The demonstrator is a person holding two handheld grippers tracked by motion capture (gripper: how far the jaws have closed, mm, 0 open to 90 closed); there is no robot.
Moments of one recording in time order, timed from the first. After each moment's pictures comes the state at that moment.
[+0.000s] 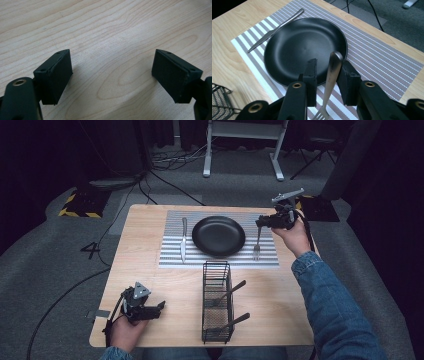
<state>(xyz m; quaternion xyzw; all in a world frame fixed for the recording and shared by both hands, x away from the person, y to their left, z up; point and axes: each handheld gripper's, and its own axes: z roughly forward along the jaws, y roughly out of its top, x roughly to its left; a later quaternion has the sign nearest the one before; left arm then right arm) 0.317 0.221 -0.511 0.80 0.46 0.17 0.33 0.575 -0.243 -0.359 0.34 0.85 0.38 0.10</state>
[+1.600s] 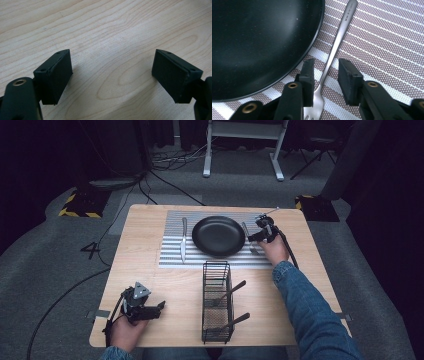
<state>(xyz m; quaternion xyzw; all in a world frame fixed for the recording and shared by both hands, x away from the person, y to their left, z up) 0.317 0.221 -0.511 0.80 0.46 0.17 0.33 0.610 -0.219 -0.467 0.46 0.84 0.27 0.10</state>
